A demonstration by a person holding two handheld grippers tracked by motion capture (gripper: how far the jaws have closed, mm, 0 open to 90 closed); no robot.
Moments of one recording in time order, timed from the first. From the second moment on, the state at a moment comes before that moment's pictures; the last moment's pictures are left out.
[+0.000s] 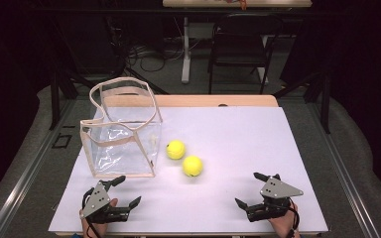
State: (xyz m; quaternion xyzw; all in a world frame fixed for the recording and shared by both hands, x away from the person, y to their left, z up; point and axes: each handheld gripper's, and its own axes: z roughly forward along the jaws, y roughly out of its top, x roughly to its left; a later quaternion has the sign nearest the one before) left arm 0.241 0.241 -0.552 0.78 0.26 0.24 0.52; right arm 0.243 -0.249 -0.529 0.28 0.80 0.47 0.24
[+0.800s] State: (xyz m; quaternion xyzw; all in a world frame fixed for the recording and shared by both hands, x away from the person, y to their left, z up) left arm 0.242 0.237 -0.553 0.78 0.26 0.23 0.52; right arm 0.250 -0.242 -0.526 0.29 0.81 0.45 0.23
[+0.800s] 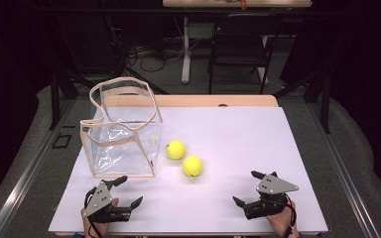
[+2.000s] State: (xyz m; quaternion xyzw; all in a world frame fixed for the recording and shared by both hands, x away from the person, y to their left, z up) left arm 0.246 0.235 -0.555 0.78 0.25 0.23 0.52; right arm 0.279 -0.208 -0.514 0.30 0.83 0.43 0.19
